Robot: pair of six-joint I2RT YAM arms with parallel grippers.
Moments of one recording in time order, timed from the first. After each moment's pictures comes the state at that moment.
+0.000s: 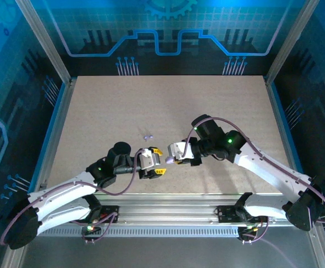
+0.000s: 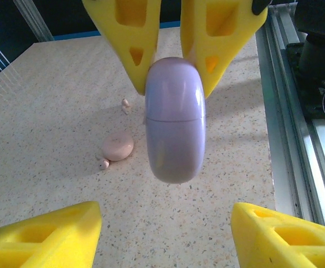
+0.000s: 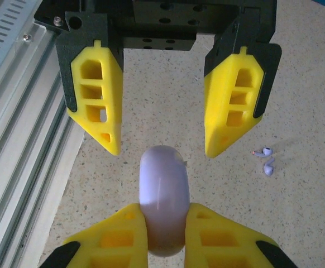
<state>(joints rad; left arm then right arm) -0.75 0.95 0.44 0.13 0.44 0.38 0.75 1.19 1.06 -0.76 -0.50 -0.93</state>
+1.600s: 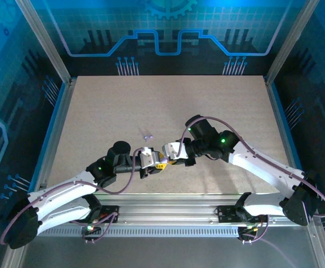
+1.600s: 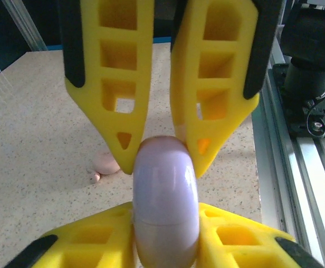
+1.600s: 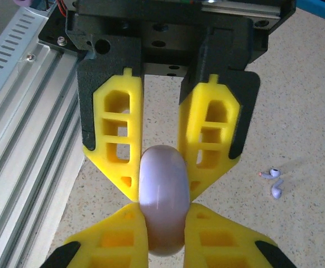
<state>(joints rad) -0.75 0.95 0.45 0.16 0.48 0.33 0.79 1.25 1.06 -0.68 -0.51 -0.88</state>
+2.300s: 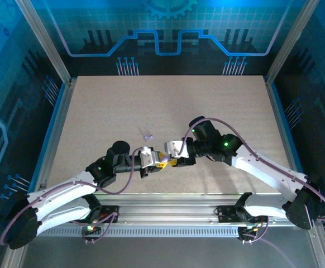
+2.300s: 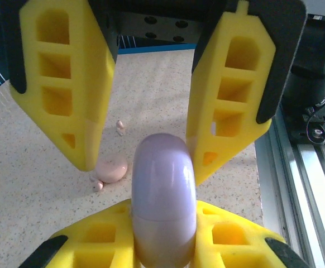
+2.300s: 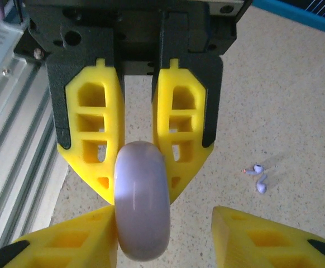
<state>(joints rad) -0.76 0.95 0.46 0.18 0.48 0.33 0.76 1.19 0.98 -0.56 -0.50 -0.79</state>
